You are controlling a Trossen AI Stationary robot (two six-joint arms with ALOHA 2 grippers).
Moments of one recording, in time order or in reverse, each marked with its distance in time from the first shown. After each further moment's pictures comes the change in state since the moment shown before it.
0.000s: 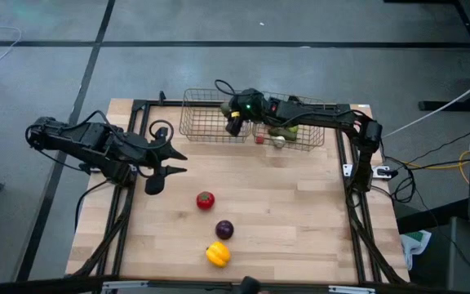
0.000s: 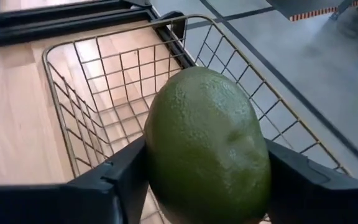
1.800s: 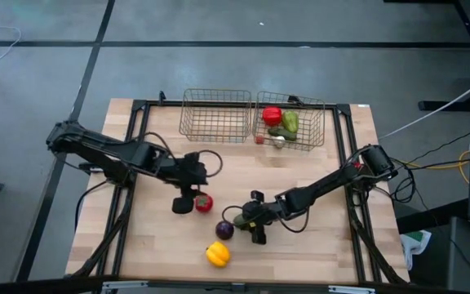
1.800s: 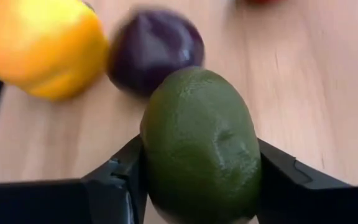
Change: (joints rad) left arm 0.006 0.342 0.000 0.069 0.182 -0.032; right arm 0.746 -0.016 -0.469 0.233 -0.078 0.405
